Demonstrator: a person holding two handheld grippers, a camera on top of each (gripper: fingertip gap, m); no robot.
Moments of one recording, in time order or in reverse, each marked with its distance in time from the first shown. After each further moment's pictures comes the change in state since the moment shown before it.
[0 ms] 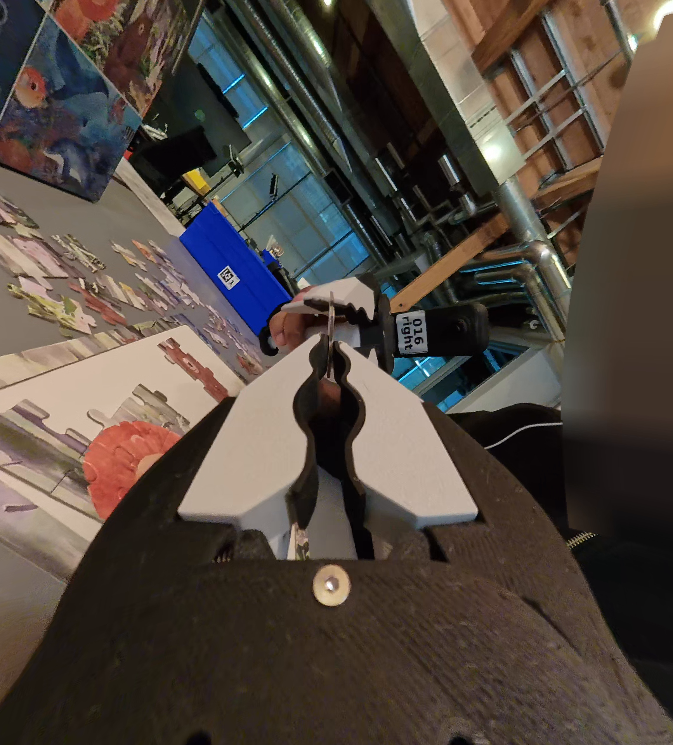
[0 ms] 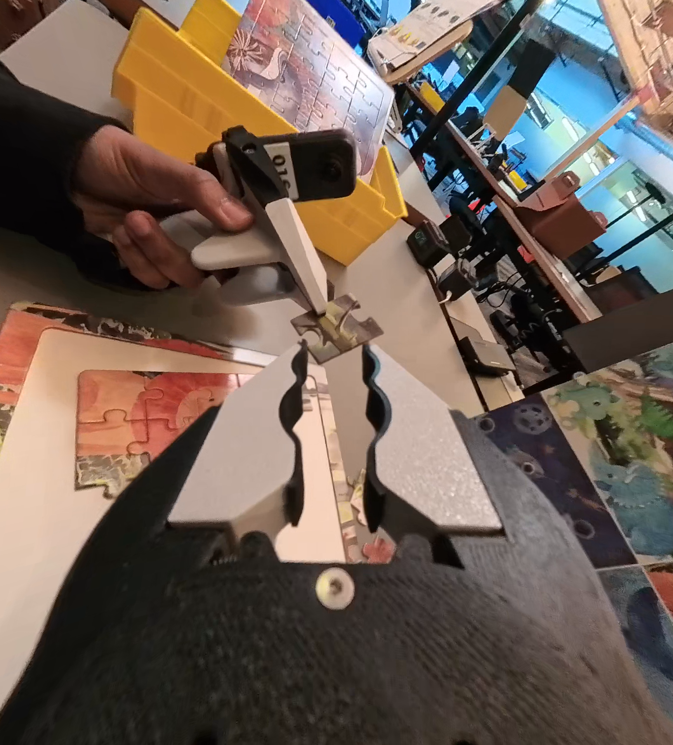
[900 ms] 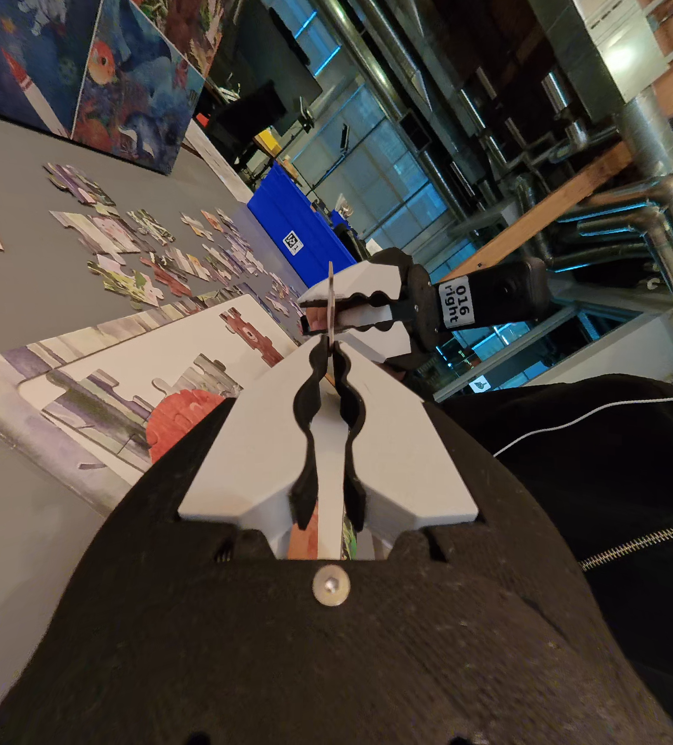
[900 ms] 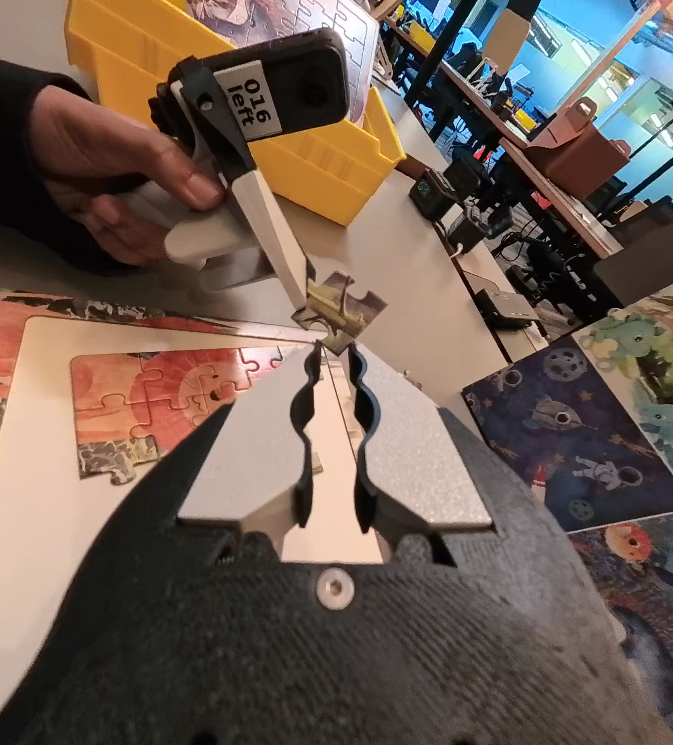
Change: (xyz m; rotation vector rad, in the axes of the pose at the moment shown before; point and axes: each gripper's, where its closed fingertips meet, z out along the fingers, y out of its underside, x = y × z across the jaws) left arm -0.023 0.015 0.001 -0.110 -0.193 0.092; right arm -0.003 0.029 0.002 -0.067 0.013 0.123
